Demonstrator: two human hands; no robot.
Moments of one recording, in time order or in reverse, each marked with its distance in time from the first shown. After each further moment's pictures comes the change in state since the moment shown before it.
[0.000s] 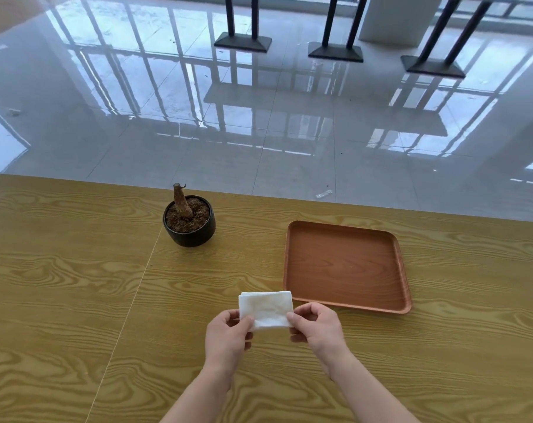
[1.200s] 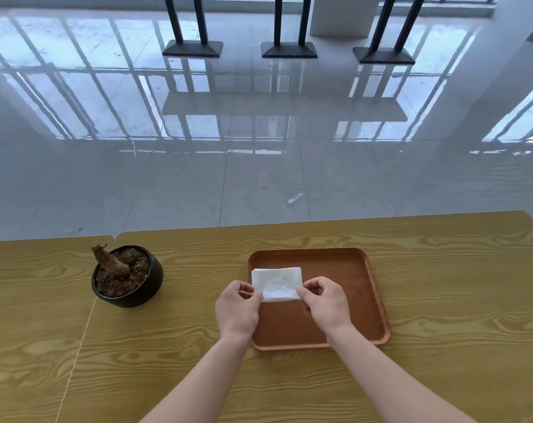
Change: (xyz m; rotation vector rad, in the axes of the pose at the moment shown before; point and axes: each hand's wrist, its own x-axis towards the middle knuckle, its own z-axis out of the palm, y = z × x) left_hand 0.079 0.093 0.139 0.378 0.010 0.234; right_hand 0.114 -0.063 -0.079 -0.221 0.316 -0.126
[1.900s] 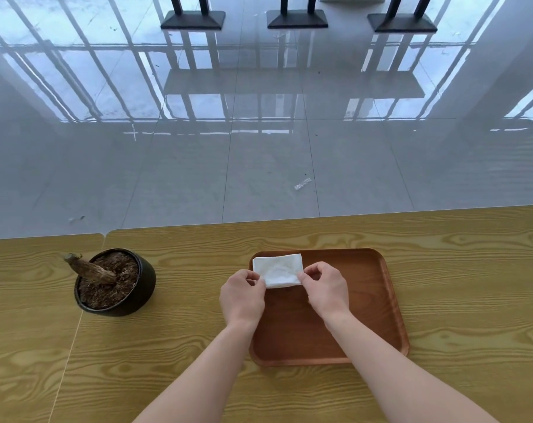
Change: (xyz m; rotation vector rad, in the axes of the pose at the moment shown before) left_hand 0.053 0.010 0.032 0.235 0.041 0.013; right_hand 0.061 -0.009 0.023 -0.206 0.018 -0.025
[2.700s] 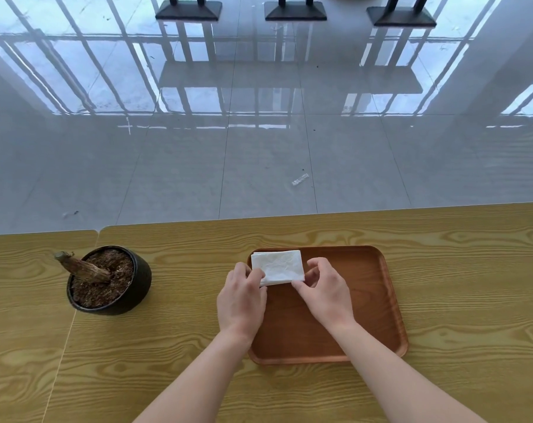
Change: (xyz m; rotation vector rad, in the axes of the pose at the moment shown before) left_hand -0.007 -0.013 -0.002 0.487 0.005 0.512; right_hand -0.011 0.010 -0.005 -0.172 0.007 -0.223
